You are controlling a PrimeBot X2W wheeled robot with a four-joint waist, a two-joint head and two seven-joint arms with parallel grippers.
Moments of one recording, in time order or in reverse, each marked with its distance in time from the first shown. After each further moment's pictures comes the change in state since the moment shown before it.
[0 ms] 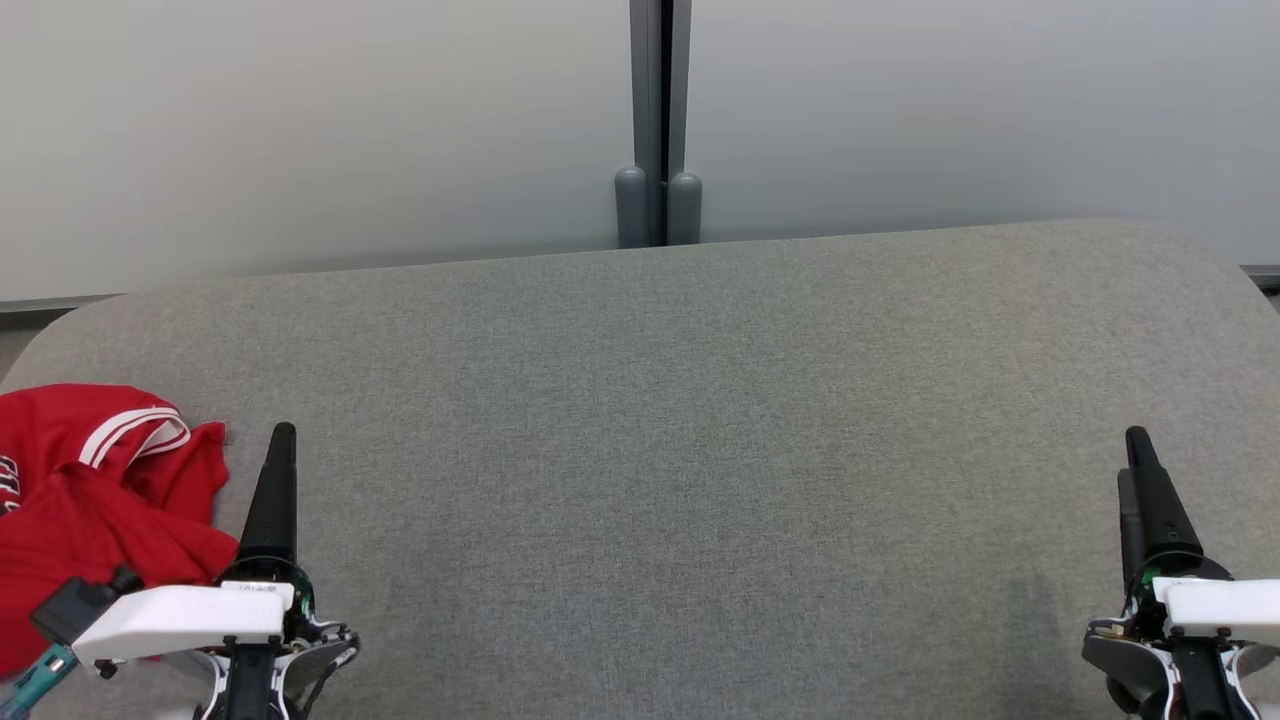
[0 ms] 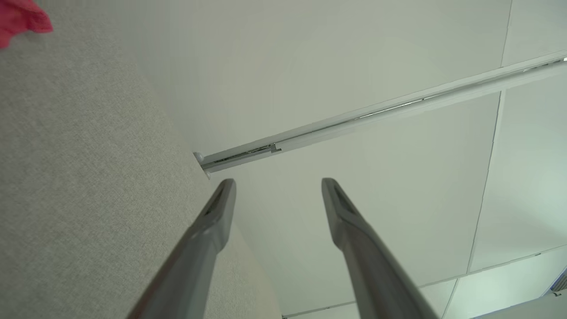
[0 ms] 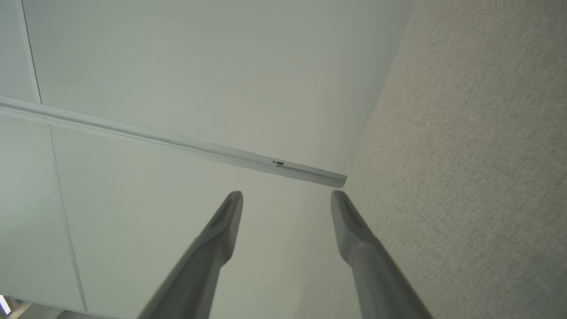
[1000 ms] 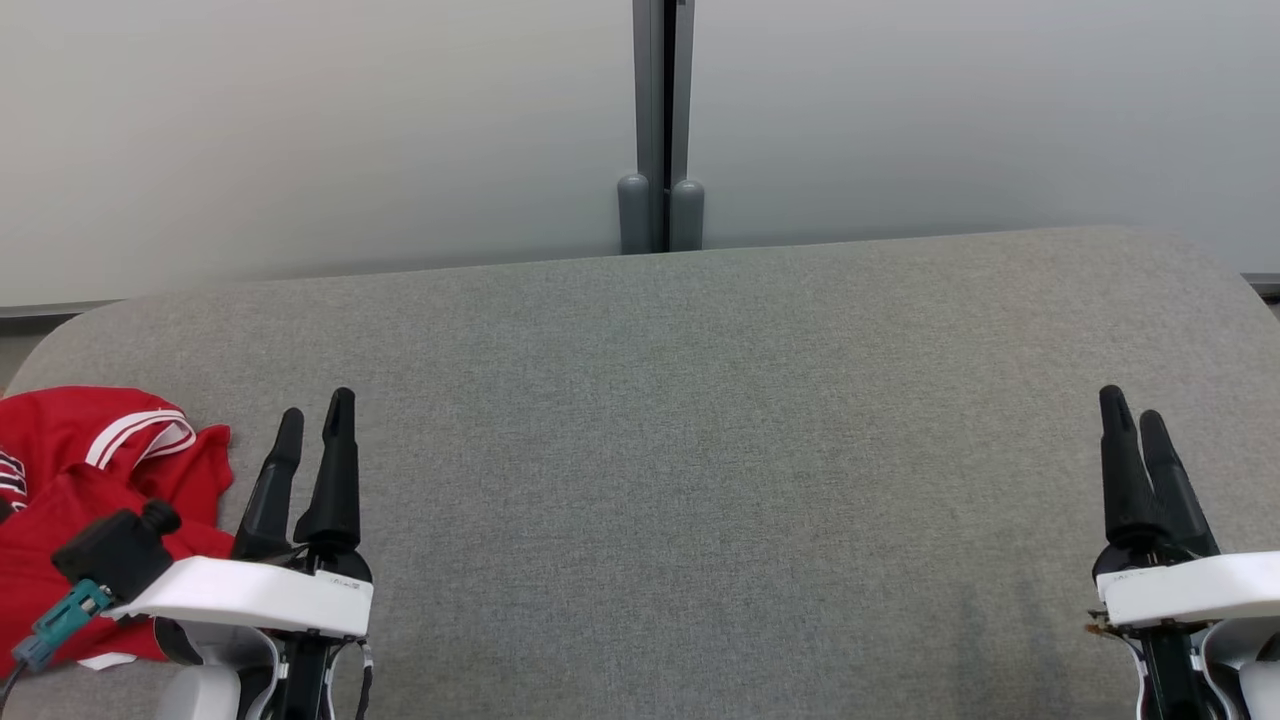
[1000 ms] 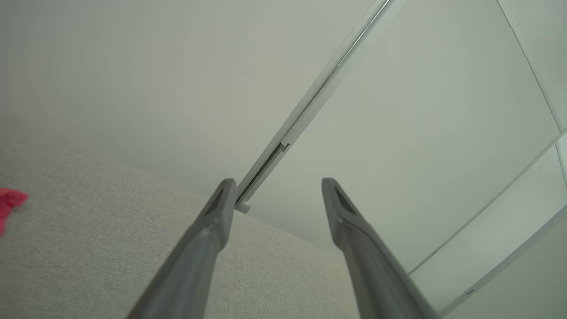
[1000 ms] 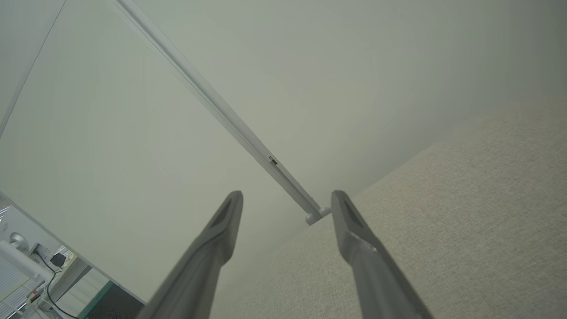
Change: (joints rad) left arm -0.014 0.045 -0.093 -0.081 0.555 0.002 -0.106; right arm -0.001 -0.052 0.058 -0.103 -0.524 0.000 -0.070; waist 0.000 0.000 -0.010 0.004
